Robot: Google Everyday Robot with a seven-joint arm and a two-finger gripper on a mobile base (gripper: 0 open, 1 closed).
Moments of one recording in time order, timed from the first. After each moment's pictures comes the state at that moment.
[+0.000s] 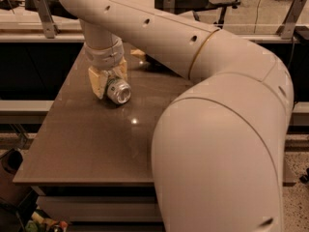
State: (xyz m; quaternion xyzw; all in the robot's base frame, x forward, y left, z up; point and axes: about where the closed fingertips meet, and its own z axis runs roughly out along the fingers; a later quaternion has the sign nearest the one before) arm 0.634 0.120 0.838 -0.37 0.93 -0.02 0.05
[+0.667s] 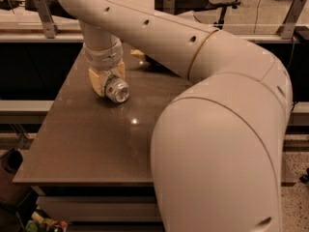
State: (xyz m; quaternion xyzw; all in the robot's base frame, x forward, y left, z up) arm 0.638 0.125 0.835 -0.37 0.93 -0.01 0.06
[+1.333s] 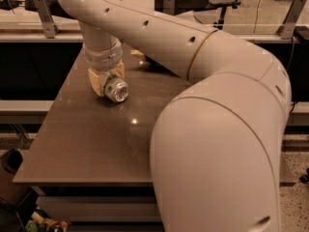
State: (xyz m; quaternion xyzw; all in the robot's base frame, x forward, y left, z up) arm 0.640 0.127 0.833 -0.37 0.93 -0.01 0.07
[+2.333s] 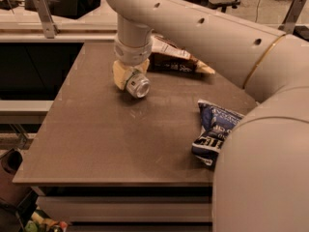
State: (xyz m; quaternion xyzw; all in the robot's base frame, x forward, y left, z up) arm 0.644 0.065 0.854 -0.34 0.93 0.04 0.13
